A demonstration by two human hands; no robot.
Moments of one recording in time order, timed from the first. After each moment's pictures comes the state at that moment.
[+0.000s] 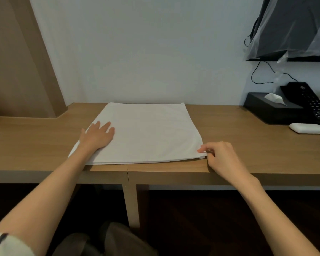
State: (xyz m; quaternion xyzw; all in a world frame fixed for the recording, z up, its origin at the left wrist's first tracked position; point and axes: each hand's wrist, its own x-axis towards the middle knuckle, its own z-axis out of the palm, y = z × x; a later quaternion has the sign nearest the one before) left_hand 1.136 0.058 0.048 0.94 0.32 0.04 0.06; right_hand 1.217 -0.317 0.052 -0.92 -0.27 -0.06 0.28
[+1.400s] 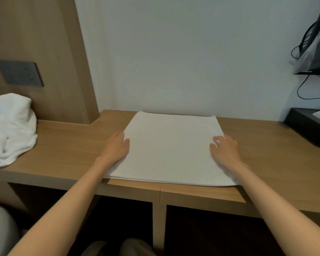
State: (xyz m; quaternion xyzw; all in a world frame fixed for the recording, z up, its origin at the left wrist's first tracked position) left_hand 1.107 0.079 0.054 0.91 0.30 0.17 0.23; right_hand 1.290 -0.207 0.049 -0.94 -0.21 -0.05 0.28
